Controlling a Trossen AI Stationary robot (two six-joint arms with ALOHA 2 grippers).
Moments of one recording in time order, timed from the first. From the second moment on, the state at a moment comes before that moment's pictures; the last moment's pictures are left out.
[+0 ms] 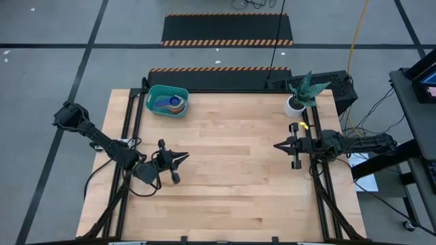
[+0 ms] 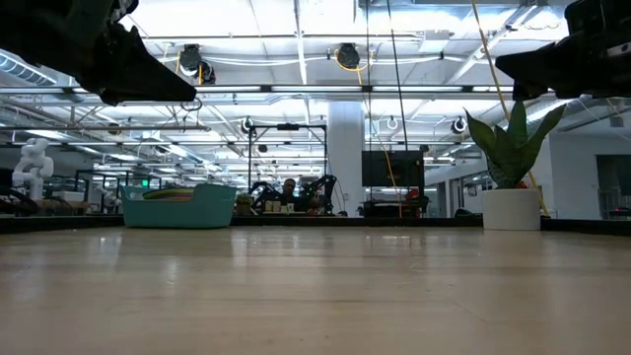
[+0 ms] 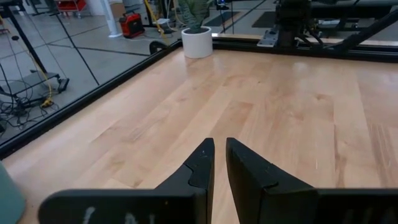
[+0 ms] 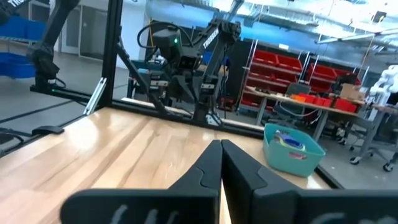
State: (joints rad) left arm -0.58 1.20 0.42 0.32 -0.97 -0.34; right arm 0.08 0.07 0.02 0.16 0.03 -0.21
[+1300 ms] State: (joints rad) left arm -0.64 1.20 0.42 0.26 -0.94 -0.45; right arm -0.01 0.01 0.02 0.00 0.00 -0.18
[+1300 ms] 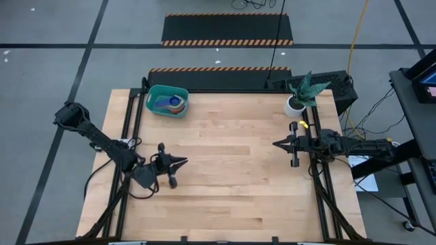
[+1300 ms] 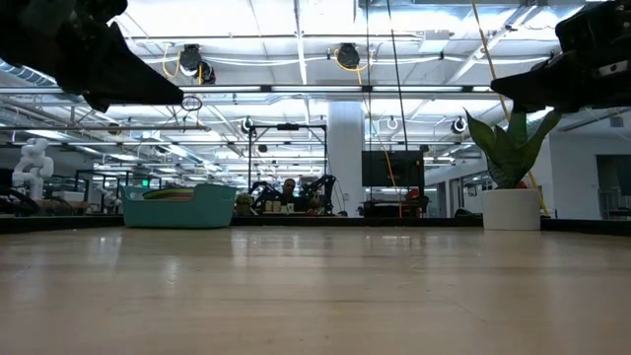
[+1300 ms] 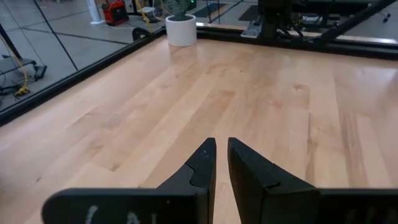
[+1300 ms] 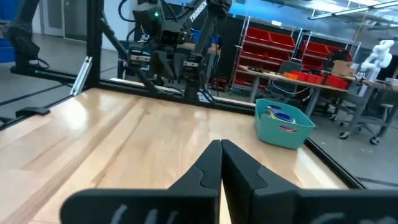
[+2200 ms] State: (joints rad) left arm -0.51 1.01 0.18 0.58 -0.63 -0.13; right arm -0.01 0.01 0.02 0.01 0.00 -0.22
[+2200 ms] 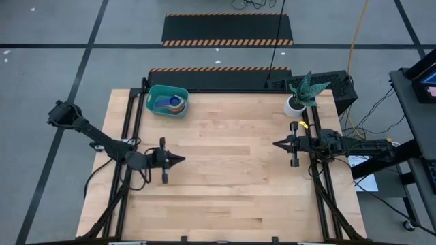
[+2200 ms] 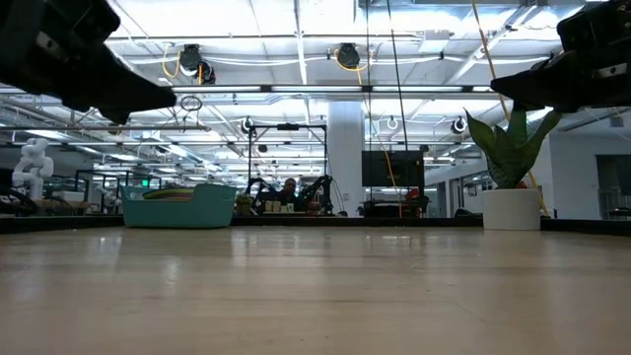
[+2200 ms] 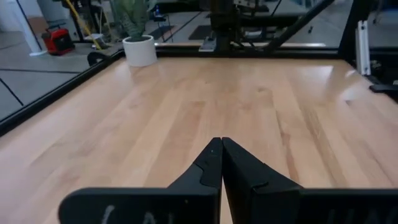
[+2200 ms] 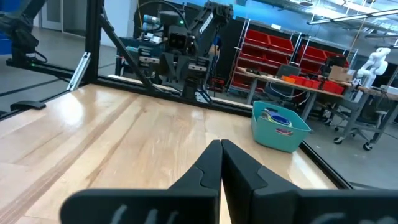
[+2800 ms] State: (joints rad) left arm -0.34 0.54 0.01 0.53 -0.26 0.00; right arm -0.01 0.01 0.02 0.01 0.00 -0.22
